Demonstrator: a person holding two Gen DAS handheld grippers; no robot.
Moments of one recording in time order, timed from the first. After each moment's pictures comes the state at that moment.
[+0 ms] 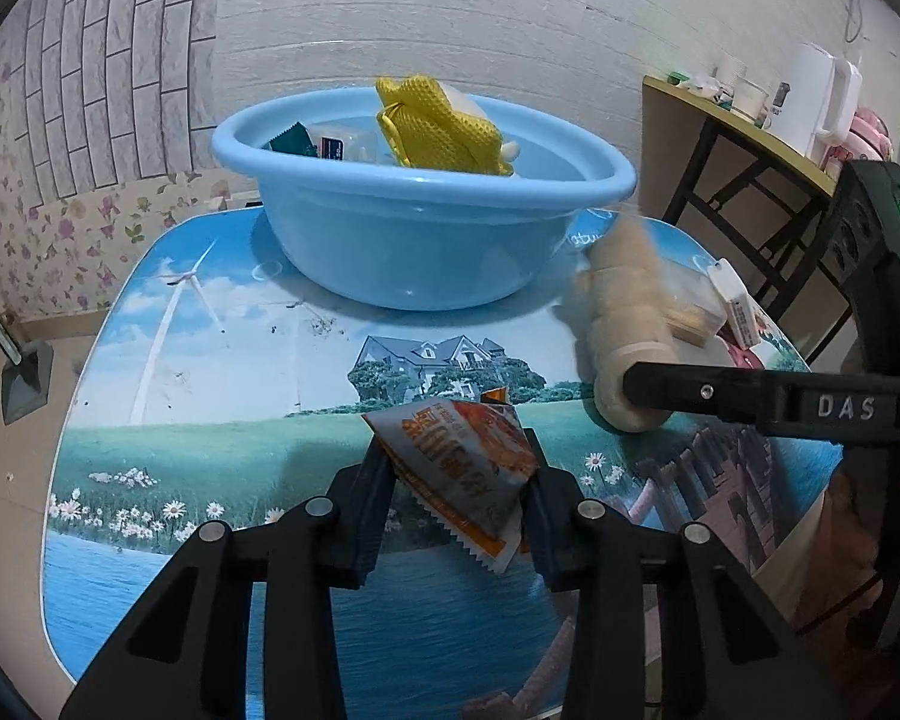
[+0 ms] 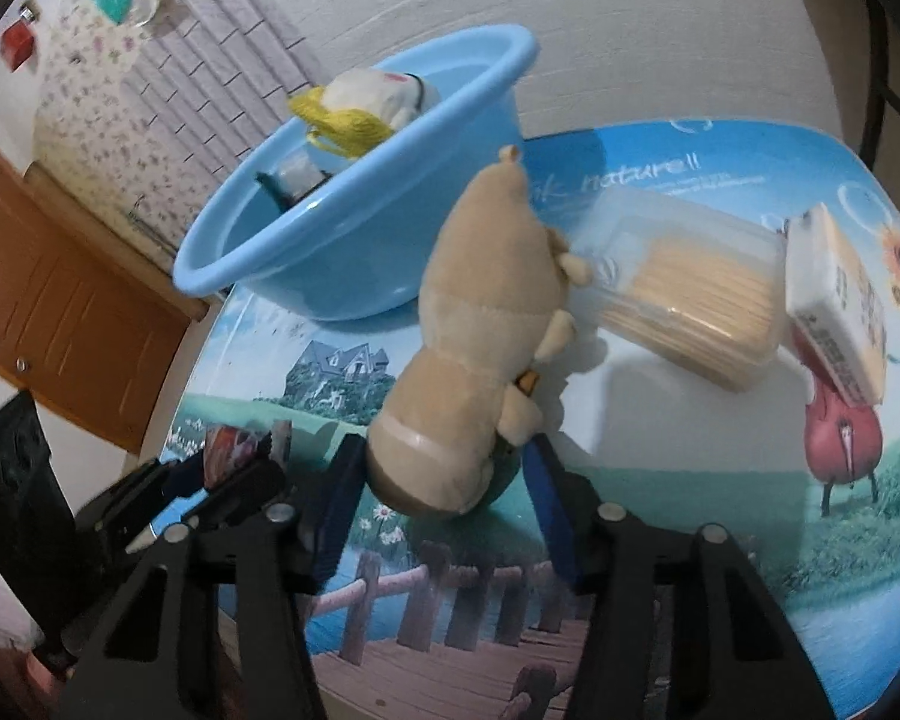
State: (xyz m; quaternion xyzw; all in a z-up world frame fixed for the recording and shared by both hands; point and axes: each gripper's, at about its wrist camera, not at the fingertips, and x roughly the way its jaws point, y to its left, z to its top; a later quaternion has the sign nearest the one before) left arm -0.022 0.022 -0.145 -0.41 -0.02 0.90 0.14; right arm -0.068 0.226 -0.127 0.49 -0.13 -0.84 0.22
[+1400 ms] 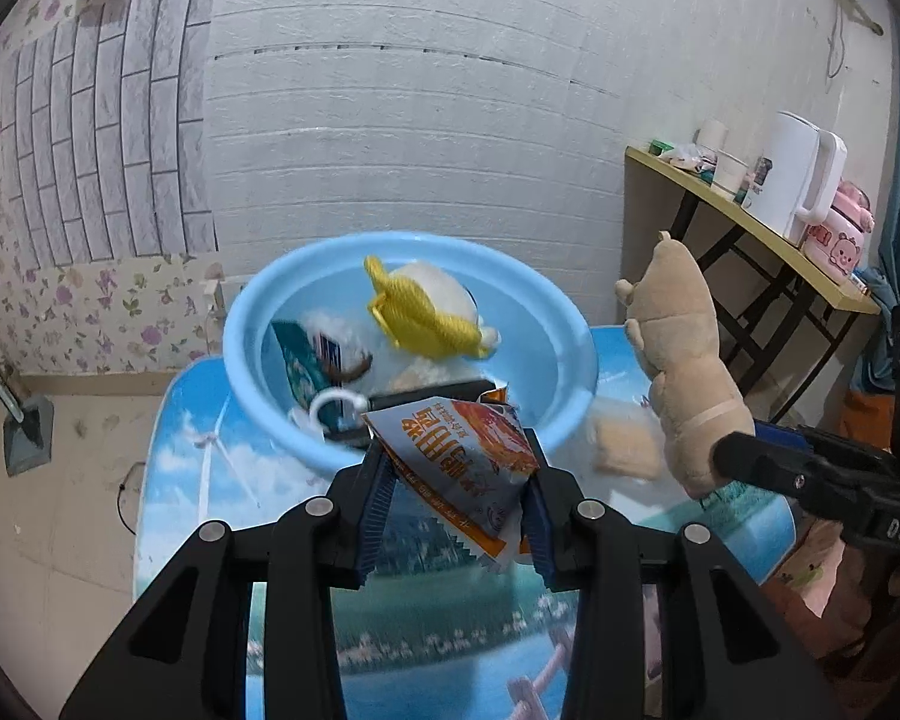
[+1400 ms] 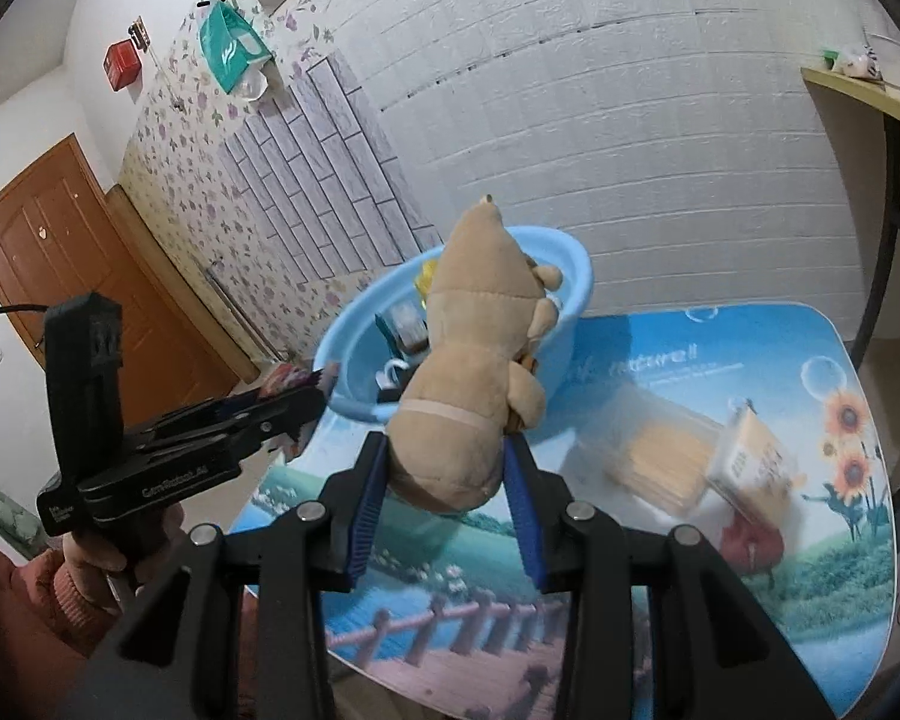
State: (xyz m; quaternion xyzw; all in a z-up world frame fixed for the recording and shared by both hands) left arm -0.064 0.018 -0.046 -0.36 -0.03 0.92 0.15; right arm -0.041 0.248 -0.019 0.35 -0.12 -0.89 0.26
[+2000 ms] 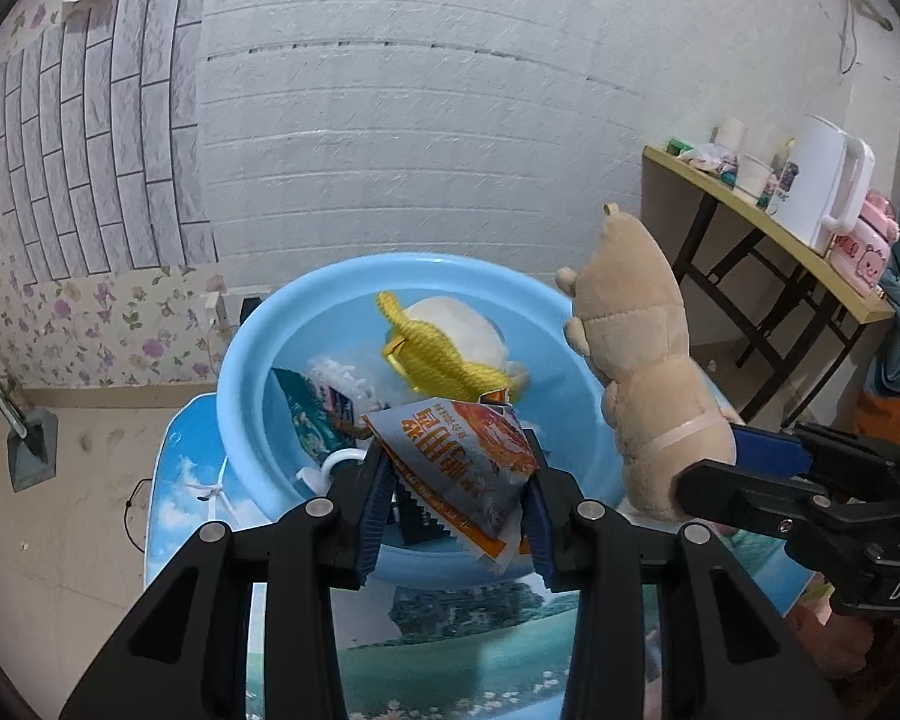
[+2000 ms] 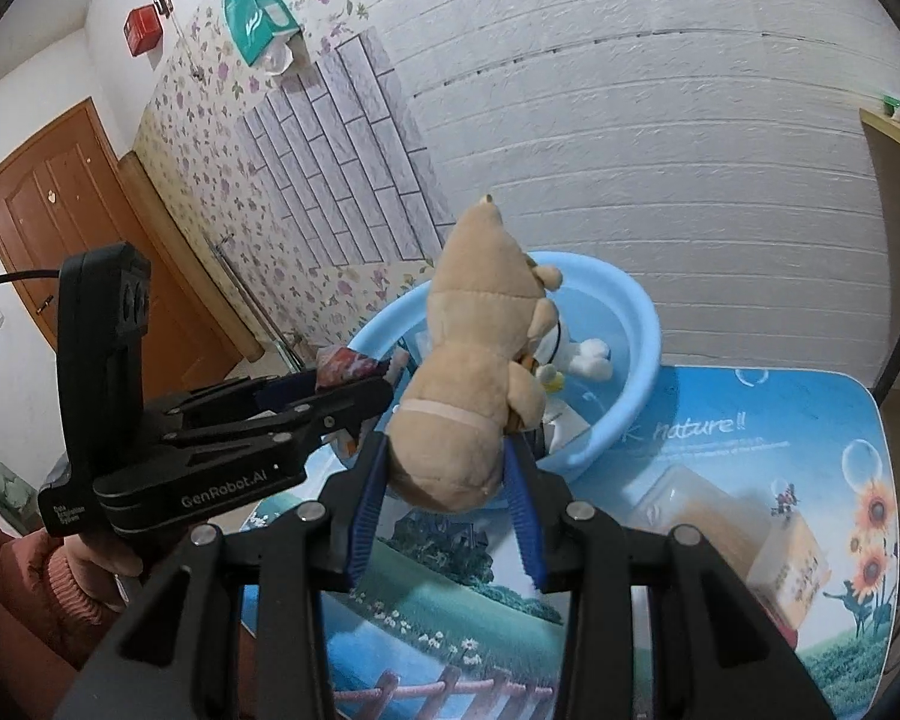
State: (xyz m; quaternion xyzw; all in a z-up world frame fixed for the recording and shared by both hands) left arm -0.108 0.016 -0.052 -0.37 -0.02 0.92 0.15; right arm -0.087 0.208 -0.012 0.36 -0.09 -0.89 0.28
